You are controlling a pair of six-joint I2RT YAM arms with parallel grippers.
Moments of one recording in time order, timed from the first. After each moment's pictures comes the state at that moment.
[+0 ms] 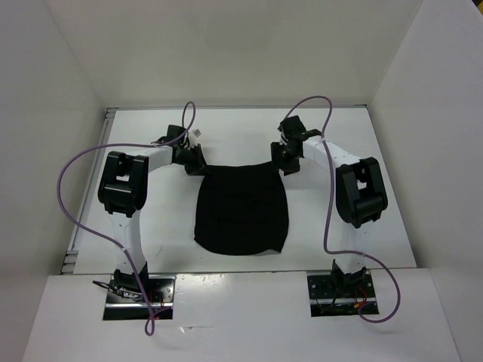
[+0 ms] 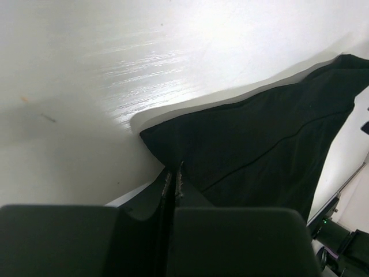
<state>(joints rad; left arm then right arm) -0.15 2.10 1.37 -0.29 0.56 -0.42 0.32 1.91 1.42 -0.63 -0.10 0.29</state>
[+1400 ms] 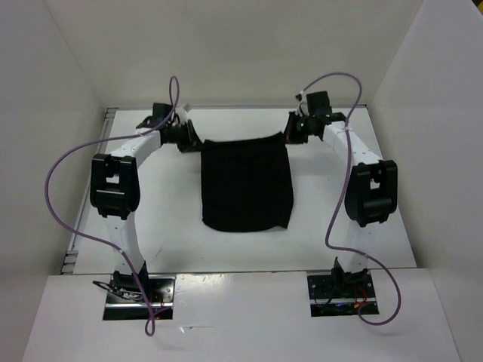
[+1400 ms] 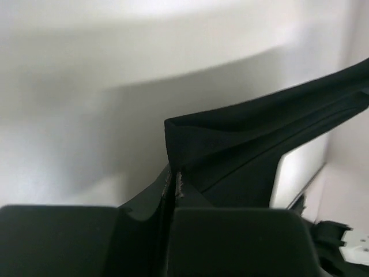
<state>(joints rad) -0.08 2.04 1.50 -0.39 0.64 -0.41 0.16 1.93 1.56 -0.54 -0.42 0.32</state>
